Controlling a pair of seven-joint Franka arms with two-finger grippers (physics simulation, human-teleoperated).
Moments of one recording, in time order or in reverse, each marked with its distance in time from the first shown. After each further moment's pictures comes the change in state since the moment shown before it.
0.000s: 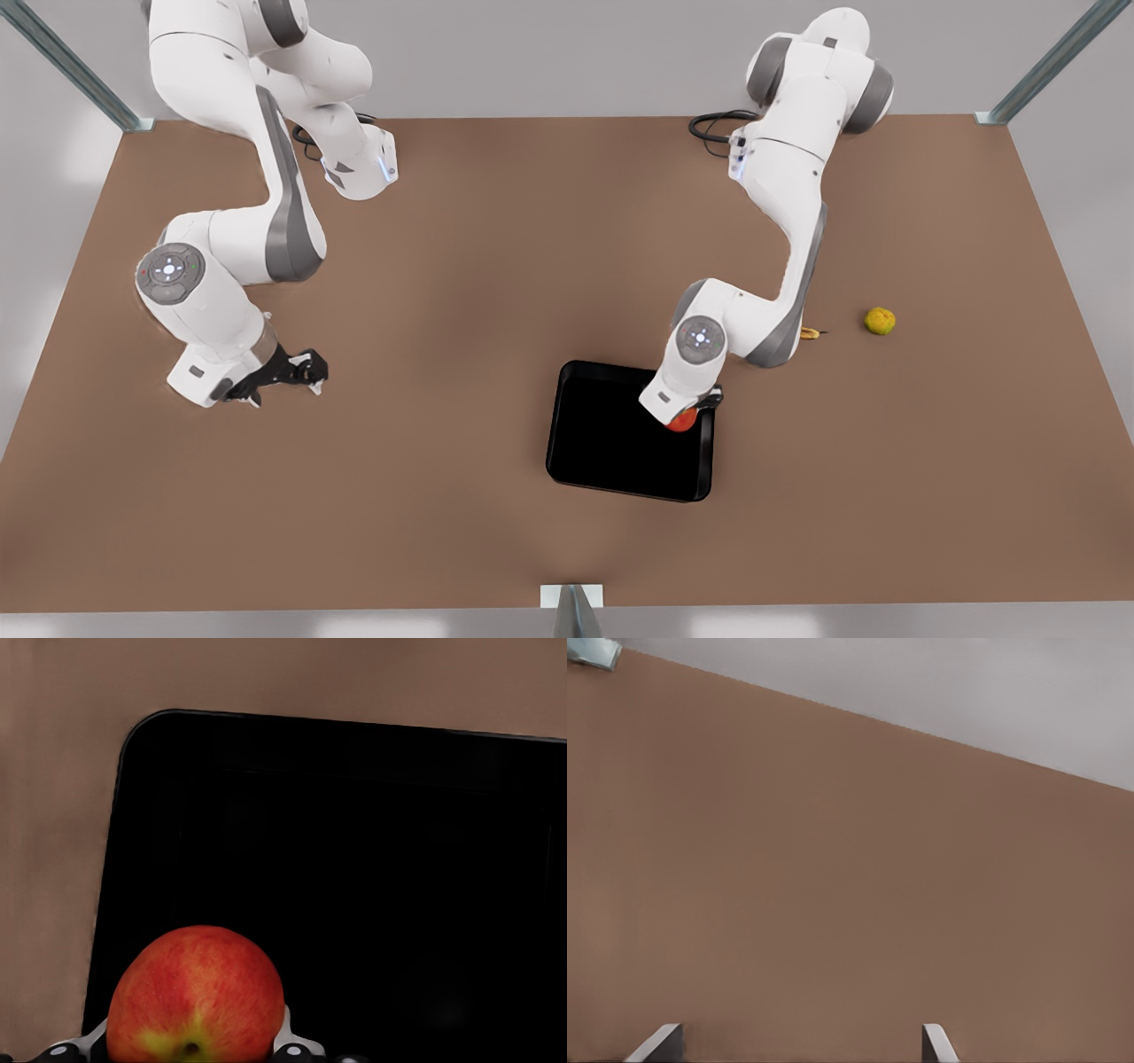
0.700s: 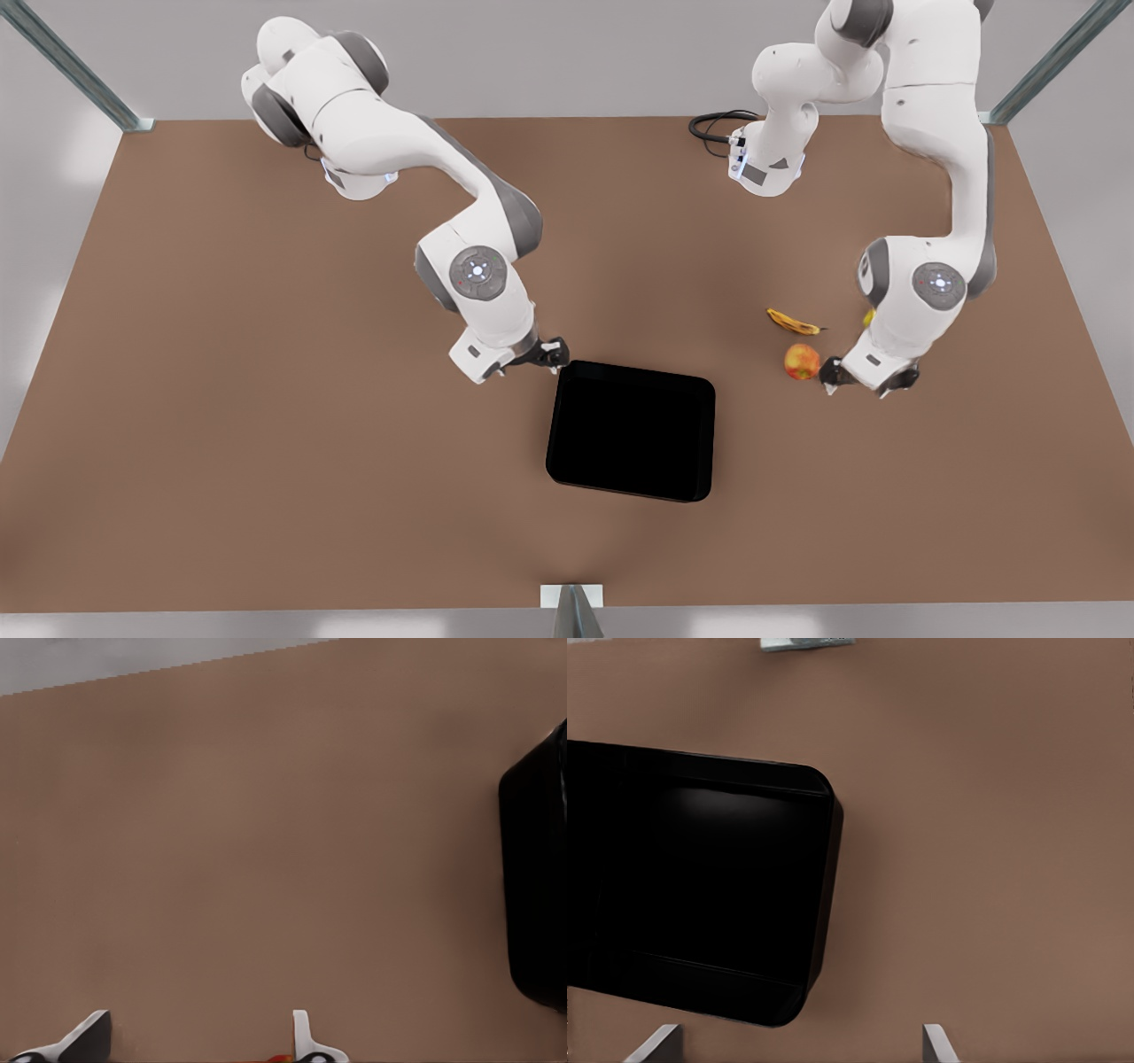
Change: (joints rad) left arm 0.394 -0.384 0.039 -0.363 0.003 0.247 0.520; right arm 0.304 0.425 0.159 0.453 -0.009 -0.061 0.776
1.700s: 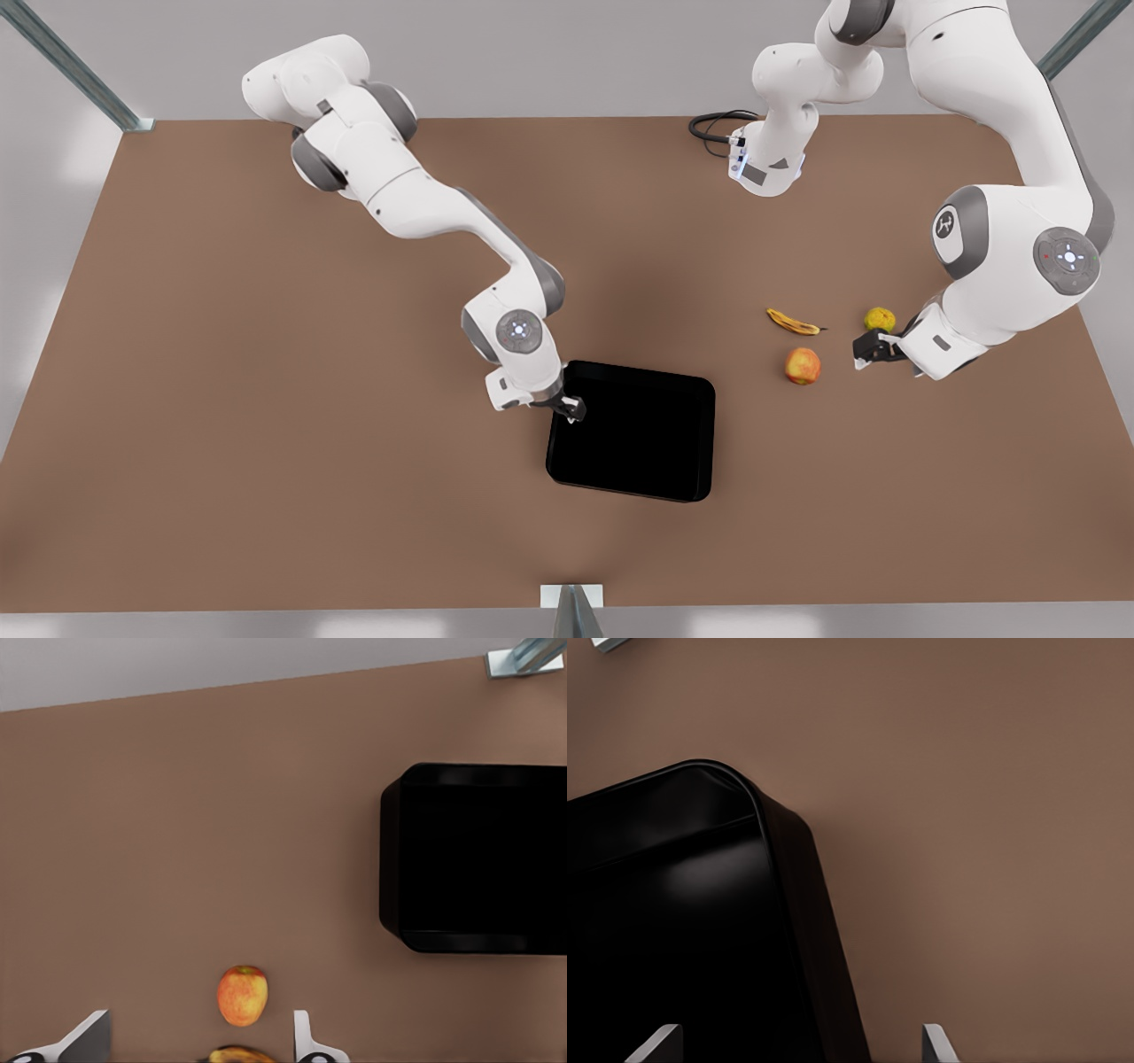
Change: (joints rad) left arm 0.003 0.026 -0.021 0.409 -0.139 -0.618 0.055; right arm 0.045 0.267 -0.028 0.019 -0.070 0.297 0.427
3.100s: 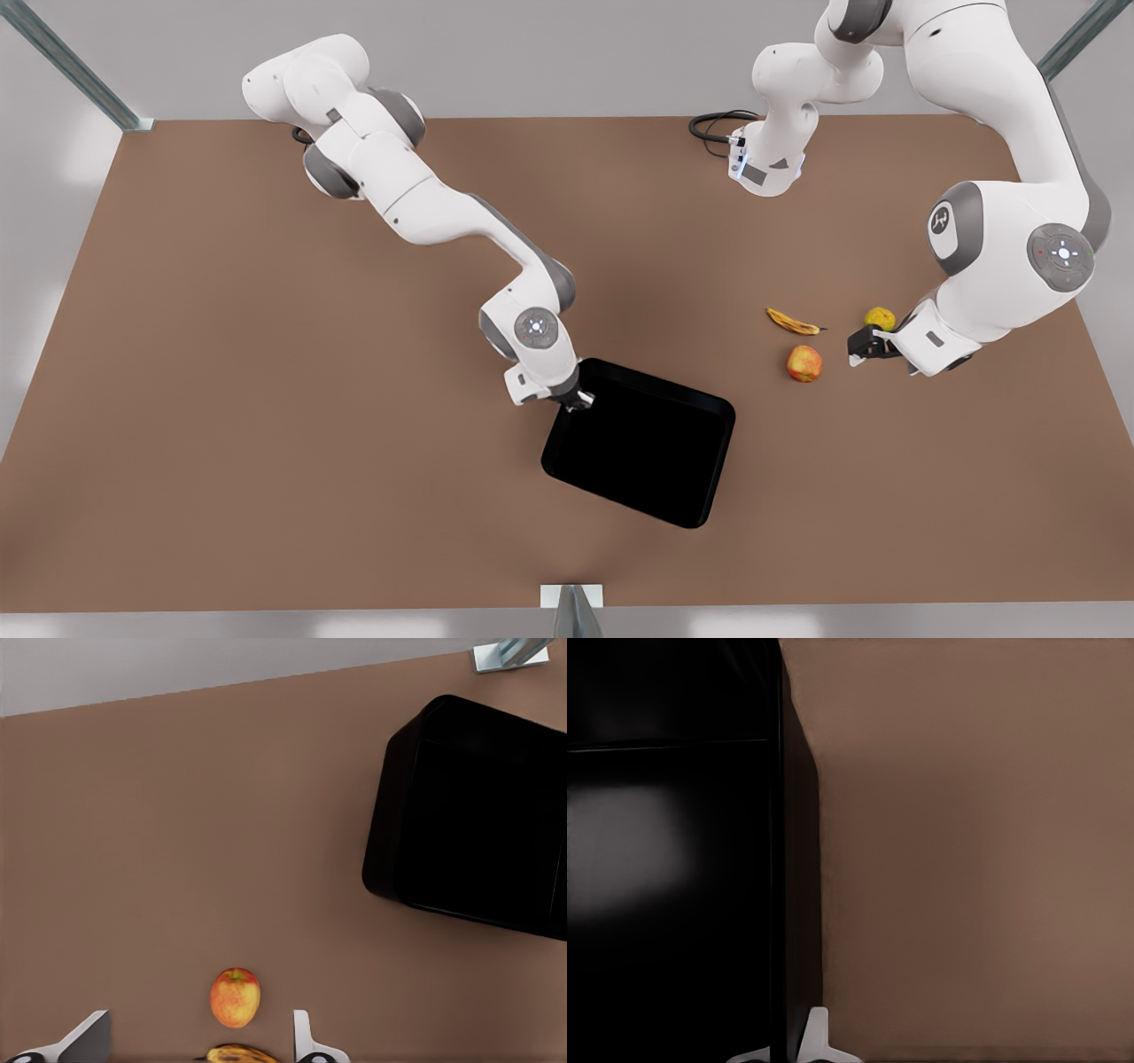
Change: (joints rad) left arm -0.009 -0.005 -0.006 0.004 0.001 -0.009 0.010; right arm 0.020 0.046 0.039 -0.001 -0.029 0.067 0.031
